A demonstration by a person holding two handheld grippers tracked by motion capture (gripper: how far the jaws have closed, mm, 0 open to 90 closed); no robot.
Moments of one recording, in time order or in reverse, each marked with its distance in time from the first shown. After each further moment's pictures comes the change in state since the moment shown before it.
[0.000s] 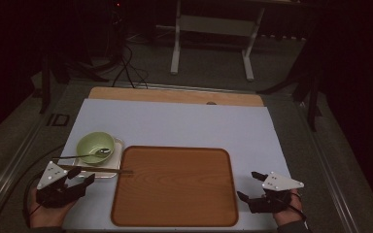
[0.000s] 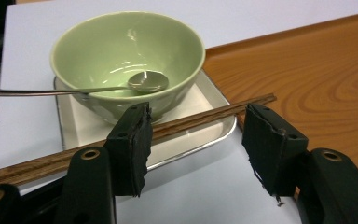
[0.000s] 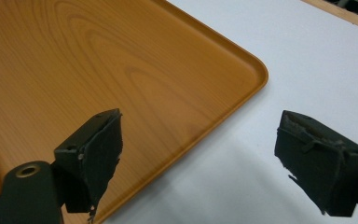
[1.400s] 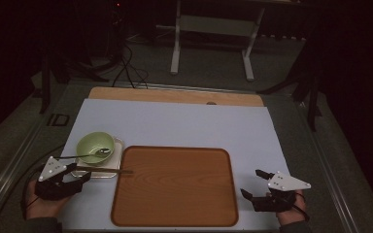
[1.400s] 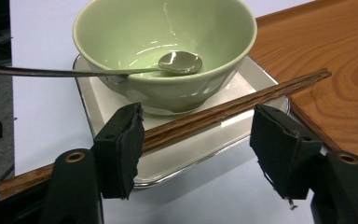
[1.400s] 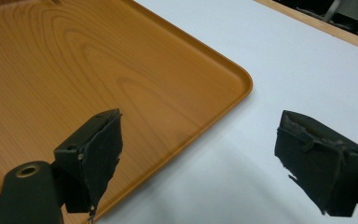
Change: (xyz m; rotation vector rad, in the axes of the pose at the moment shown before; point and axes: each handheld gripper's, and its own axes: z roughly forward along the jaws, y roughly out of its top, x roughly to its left) left arm 0.033 -0.009 0.023 0.058 -0.005 0.065; right arm -0.006 -0.001 -0.009 -0.048 -0.022 0.008
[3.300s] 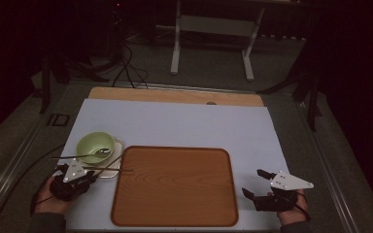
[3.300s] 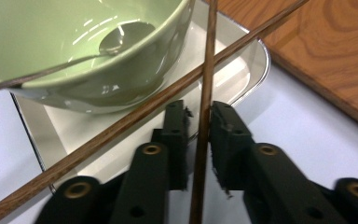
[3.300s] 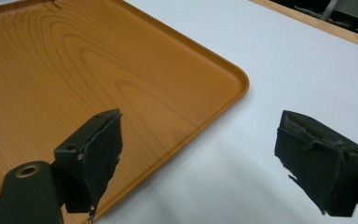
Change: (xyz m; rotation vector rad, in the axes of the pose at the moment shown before) left arm -0.022 0.004 0.024 0.153 -0.039 0.243; right arm -0.003 -0.001 -0.003 -0.009 0.000 0.028
